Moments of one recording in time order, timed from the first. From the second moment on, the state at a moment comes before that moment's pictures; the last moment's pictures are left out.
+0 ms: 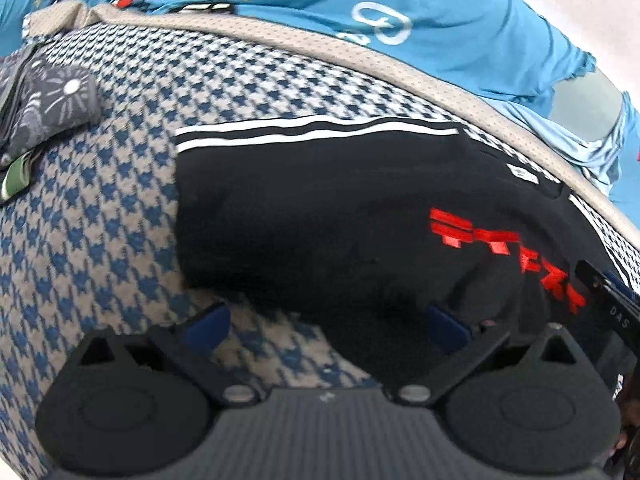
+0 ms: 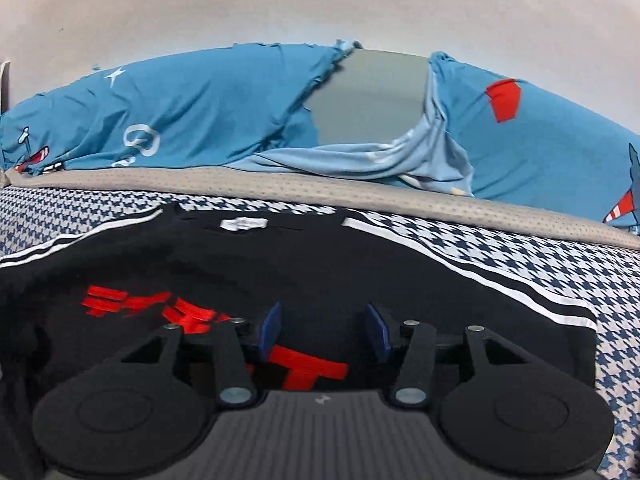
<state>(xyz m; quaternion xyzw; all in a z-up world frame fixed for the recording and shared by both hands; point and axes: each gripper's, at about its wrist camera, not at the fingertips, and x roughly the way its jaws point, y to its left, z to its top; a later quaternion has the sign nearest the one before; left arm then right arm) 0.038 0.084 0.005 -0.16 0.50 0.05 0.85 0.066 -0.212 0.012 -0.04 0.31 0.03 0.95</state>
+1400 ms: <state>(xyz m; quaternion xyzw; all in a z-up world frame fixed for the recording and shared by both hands) 0.031 0.112 0.002 -0.18 0.50 0.08 0.84 0.064 -0.177 0.012 -0.04 0.32 0.05 0.94</state>
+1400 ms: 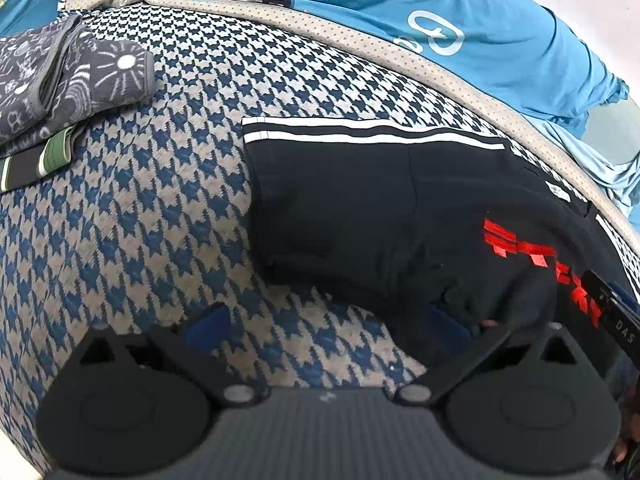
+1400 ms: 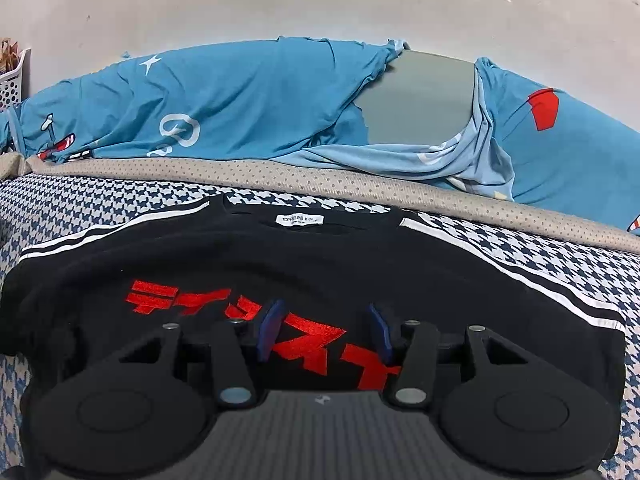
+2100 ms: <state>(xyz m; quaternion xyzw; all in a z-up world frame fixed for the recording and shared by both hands) 0.035 0.120 -0.004 -0.19 0.51 0.09 0.83 0.076 -0.180 0.026 0.04 0.33 0.09 0.94</state>
